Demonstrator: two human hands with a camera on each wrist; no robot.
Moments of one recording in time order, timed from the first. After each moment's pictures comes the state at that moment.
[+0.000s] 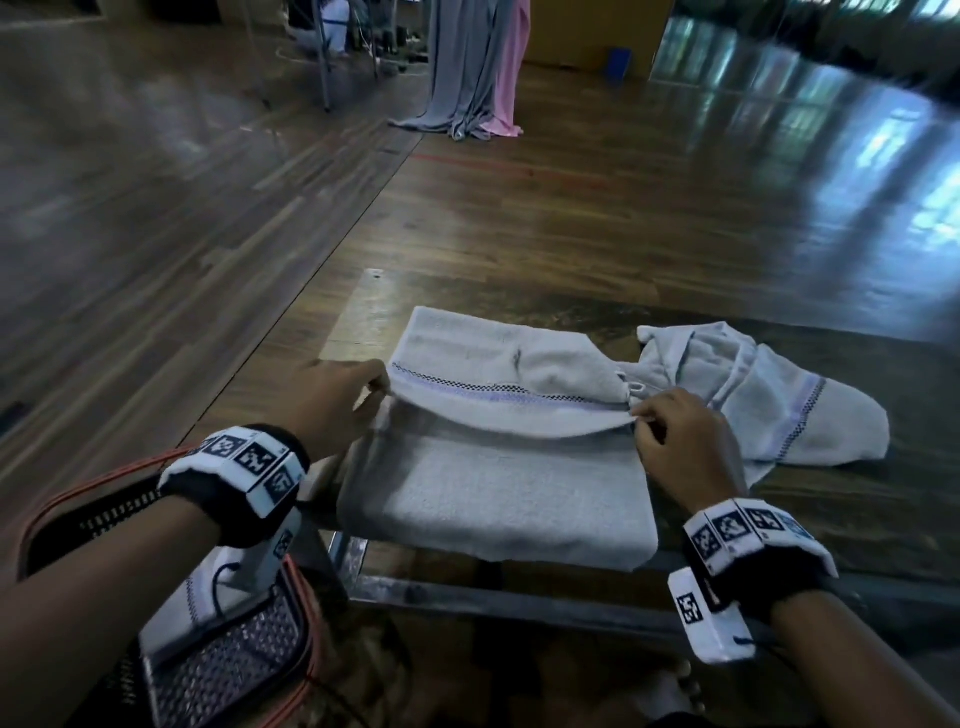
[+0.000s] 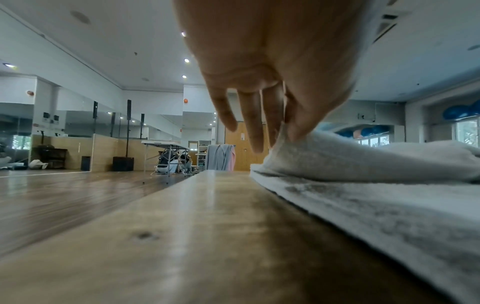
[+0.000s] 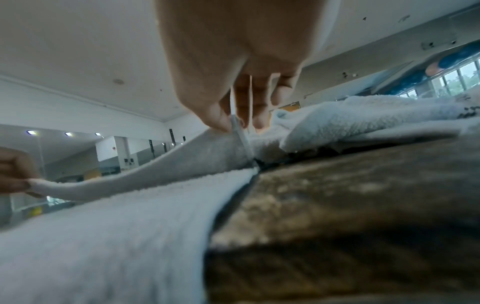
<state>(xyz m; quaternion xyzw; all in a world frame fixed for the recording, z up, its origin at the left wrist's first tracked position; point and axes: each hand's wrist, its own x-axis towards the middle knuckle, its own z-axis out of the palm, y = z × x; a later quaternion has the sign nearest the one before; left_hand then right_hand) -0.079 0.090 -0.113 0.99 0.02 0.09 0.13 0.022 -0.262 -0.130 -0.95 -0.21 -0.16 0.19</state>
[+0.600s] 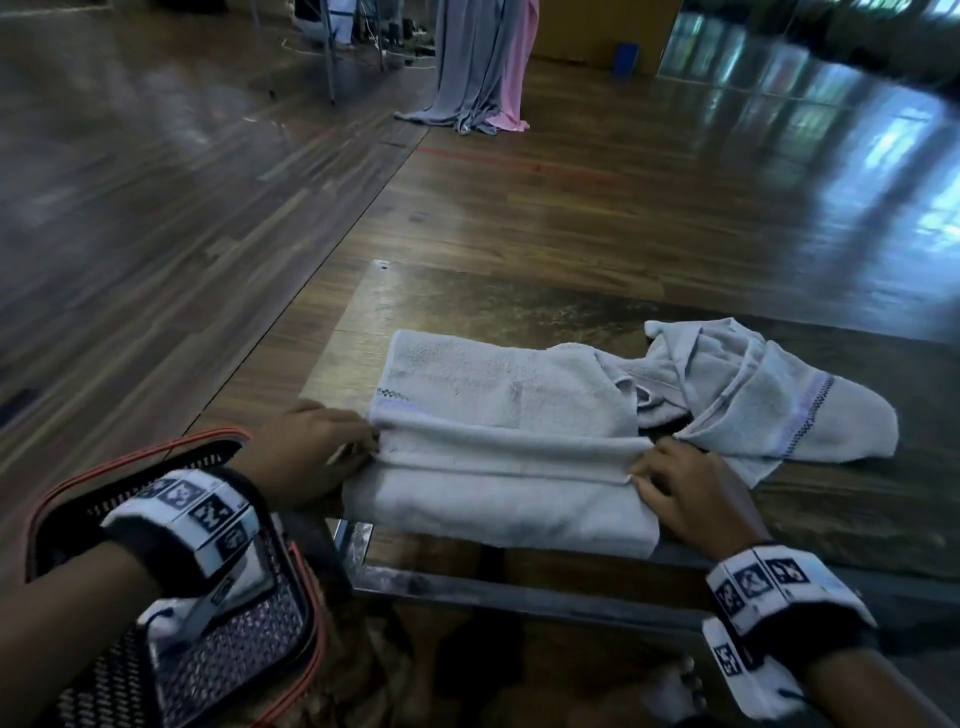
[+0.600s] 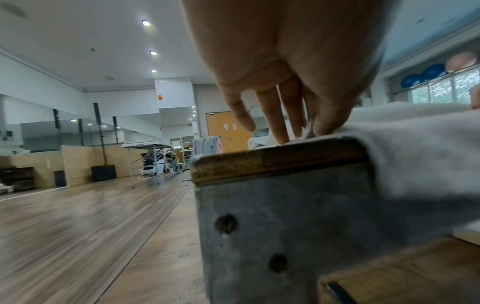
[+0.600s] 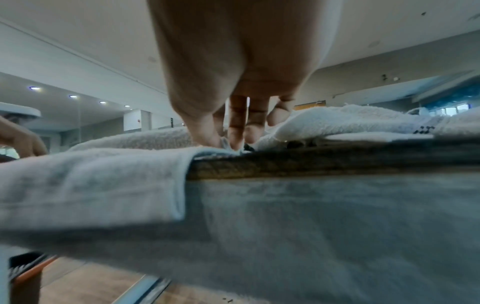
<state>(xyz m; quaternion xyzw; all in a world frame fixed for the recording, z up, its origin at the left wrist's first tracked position) -0.126 0.104 -0.139 0.99 -0.08 0.04 0.09 -0.009 -0.280 -0.144 -0.95 -0.28 -0.04 0.10</state>
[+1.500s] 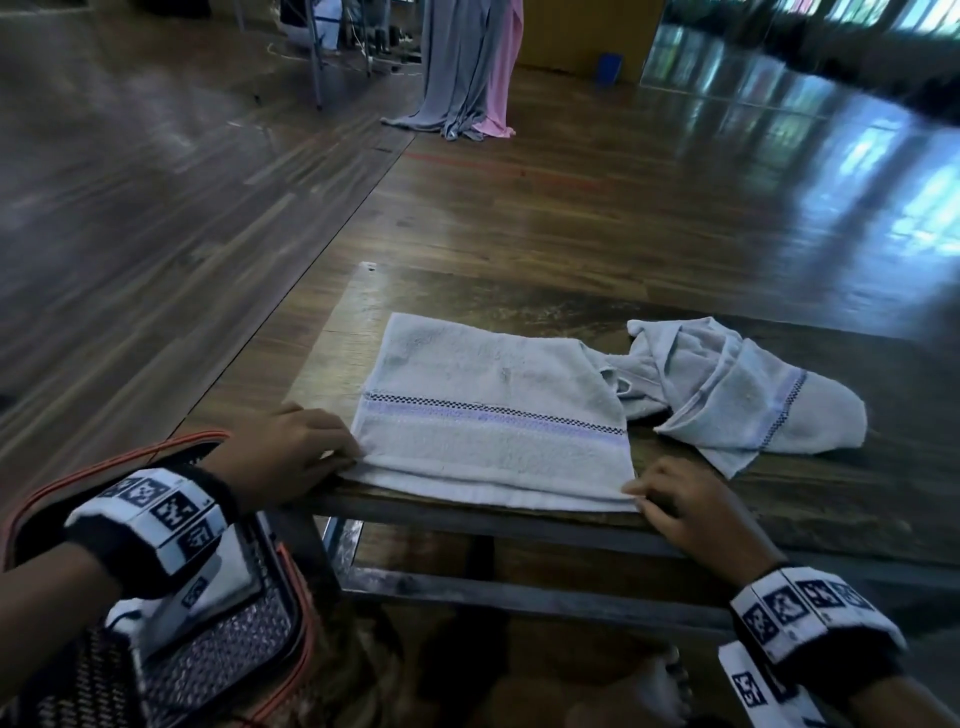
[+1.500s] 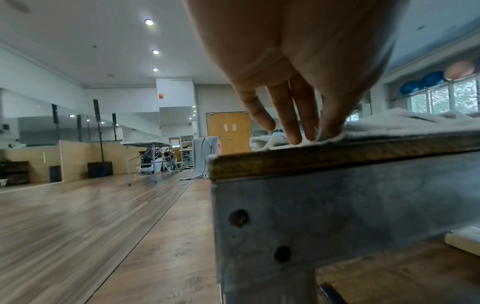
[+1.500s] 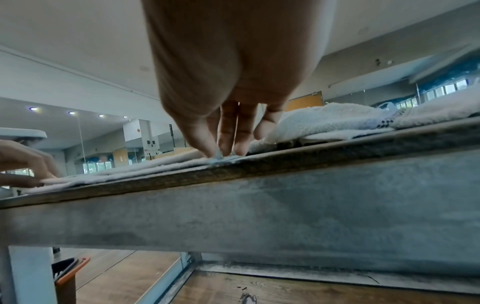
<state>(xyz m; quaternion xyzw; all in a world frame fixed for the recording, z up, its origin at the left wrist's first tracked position) -0.134 0.115 -0.142 0.98 -0.16 0.09 0.09 -0.020 -0.310 -0.155 -0.92 -0.36 -0.03 0.16</state>
